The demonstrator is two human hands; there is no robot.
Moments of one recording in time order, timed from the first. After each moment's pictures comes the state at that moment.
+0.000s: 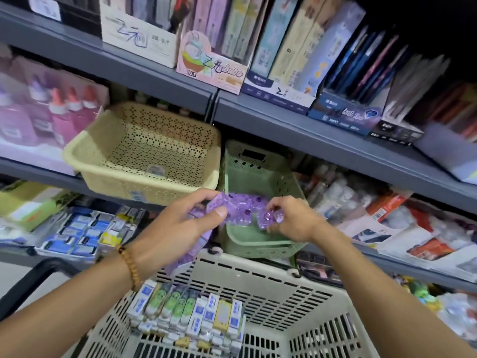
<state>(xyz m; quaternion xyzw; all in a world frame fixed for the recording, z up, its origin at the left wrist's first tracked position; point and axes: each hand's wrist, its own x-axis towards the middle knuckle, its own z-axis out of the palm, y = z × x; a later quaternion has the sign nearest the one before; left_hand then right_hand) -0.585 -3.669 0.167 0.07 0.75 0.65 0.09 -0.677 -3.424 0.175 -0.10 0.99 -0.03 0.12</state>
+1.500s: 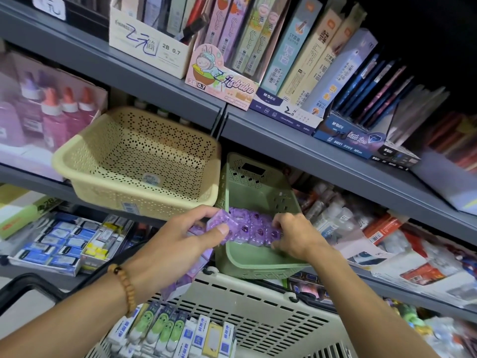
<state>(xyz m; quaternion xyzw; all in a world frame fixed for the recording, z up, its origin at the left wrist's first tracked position) -0.594 -3.666 0.160 0.03 0.72 0.69 0.09 -0.690 -3.420 0.168 -0.05 0.99 0.03 0.10</state>
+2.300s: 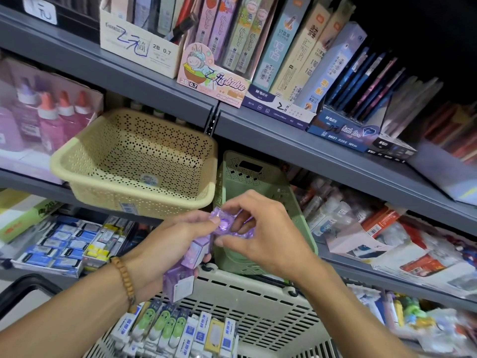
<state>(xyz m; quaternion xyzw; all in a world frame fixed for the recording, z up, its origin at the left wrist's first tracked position) -0.597 -3.662 0.162 -0.06 0.56 0.80 0.19 -0.625 -3.494 0.206 -0.27 0.92 -0.28 -0.02</state>
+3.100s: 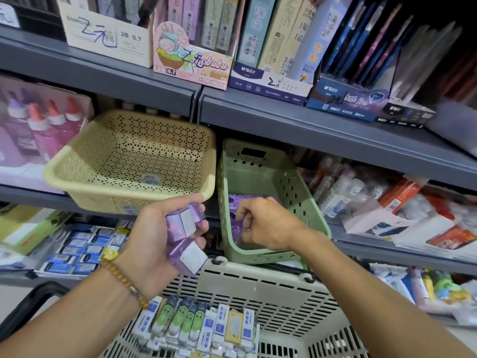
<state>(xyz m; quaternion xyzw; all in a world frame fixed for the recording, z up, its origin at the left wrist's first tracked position) -0.608 -3.662 0.166 -0.18 0.37 0.90 0.14 -0.672 -3.474 0.162 -0.17 0.97 -0.14 0.13</state>
